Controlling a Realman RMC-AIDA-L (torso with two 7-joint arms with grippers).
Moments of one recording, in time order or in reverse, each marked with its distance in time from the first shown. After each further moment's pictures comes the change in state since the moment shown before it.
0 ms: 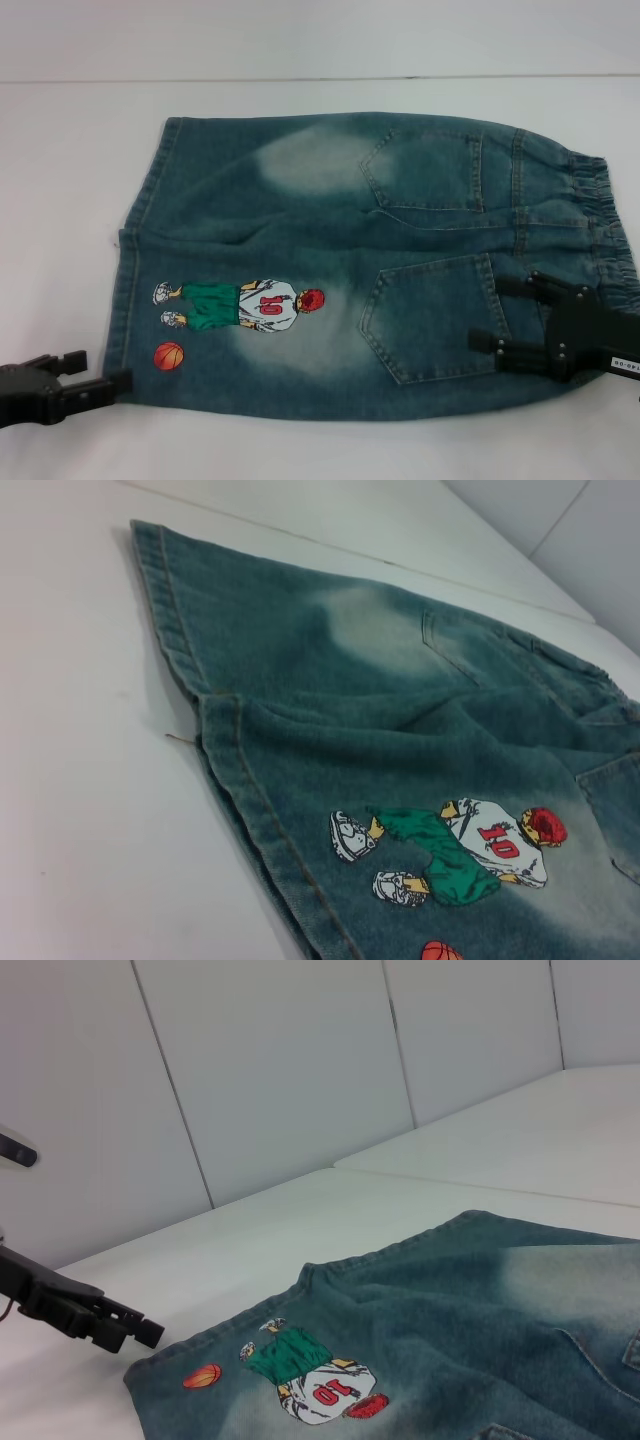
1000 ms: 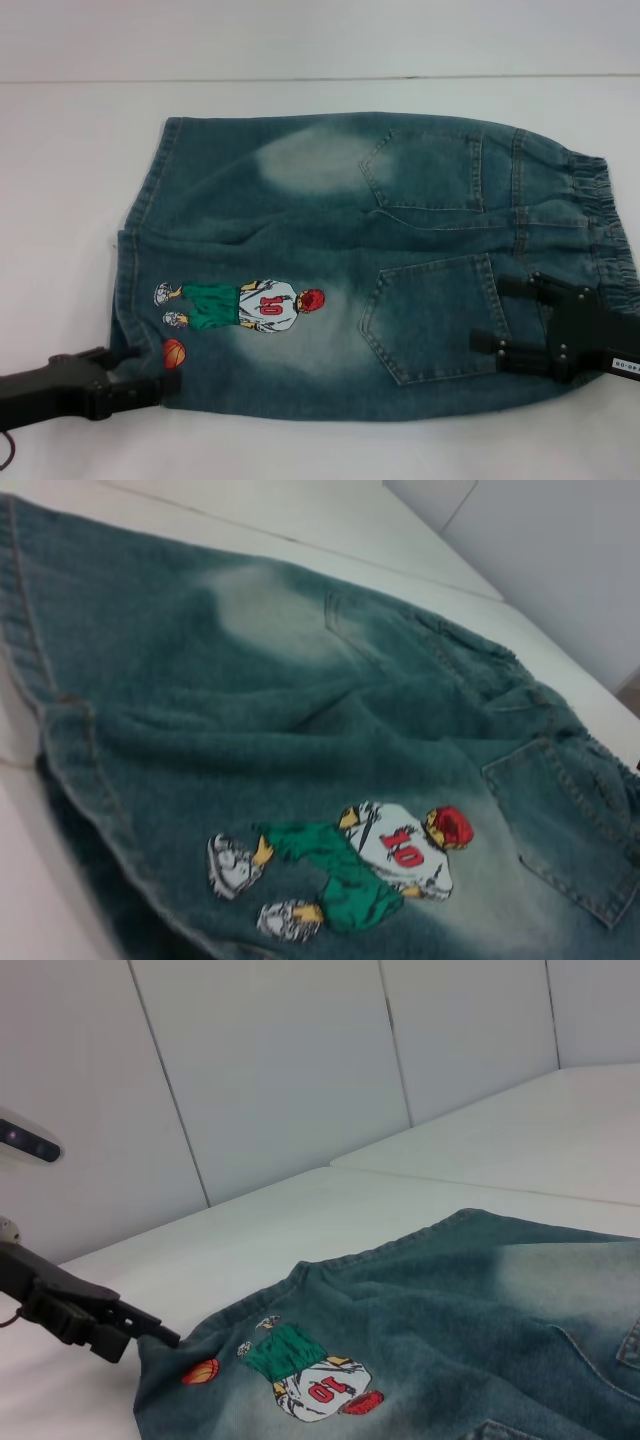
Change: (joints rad) left arm -0.063 -0.002 0.050 -0.061 0.001 0.029 0.011; right arm -0.003 0.000 0.002 0.001 0.000 0.003 -0.005
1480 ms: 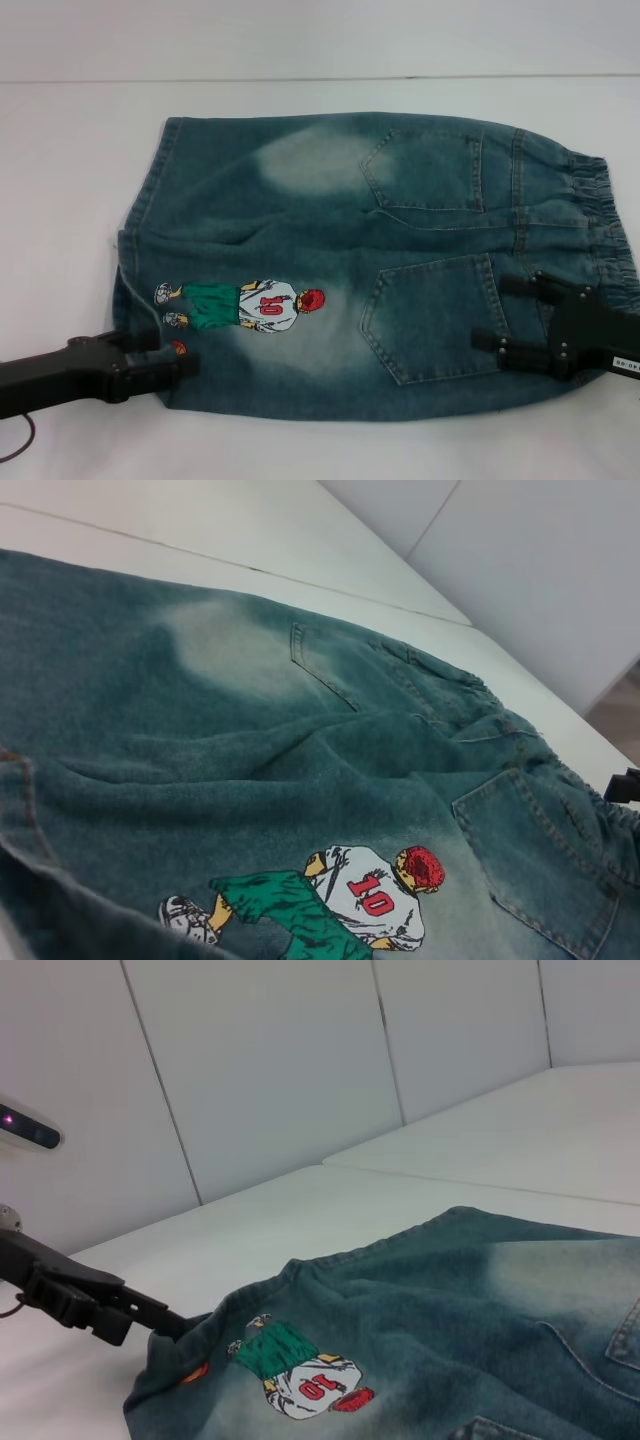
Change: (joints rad) left arm -0.026 -0.001 0.024 -0.025 -0.046 -0.005 0.010; right arm -0.001 0.000 0.002 0.000 0.002 0.011 -0.001
